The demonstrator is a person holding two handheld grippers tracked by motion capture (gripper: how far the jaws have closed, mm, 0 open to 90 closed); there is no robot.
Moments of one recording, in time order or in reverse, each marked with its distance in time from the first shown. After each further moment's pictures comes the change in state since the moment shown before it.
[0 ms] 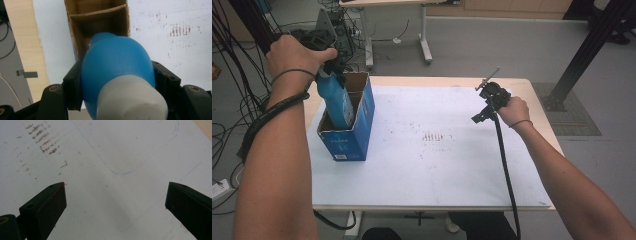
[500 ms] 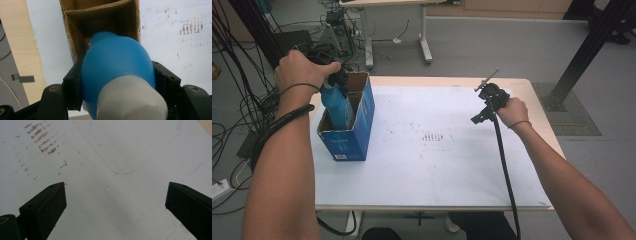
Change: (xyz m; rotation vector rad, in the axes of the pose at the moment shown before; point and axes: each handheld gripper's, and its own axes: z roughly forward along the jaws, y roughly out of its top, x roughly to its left) left arm 0.005 0.002 0.034 0.015 0.010 0.019; right arm -0.001 -0.001 0.005 0.001 0.005 0.002
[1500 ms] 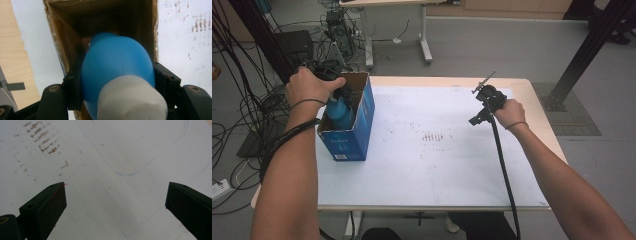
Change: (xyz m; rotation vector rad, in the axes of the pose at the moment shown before) left arm 0.007 0.001 0.045 0.007 -0.016 0.005; right arm 0.002 0.003 0.009 0.010 0.008 -0.002
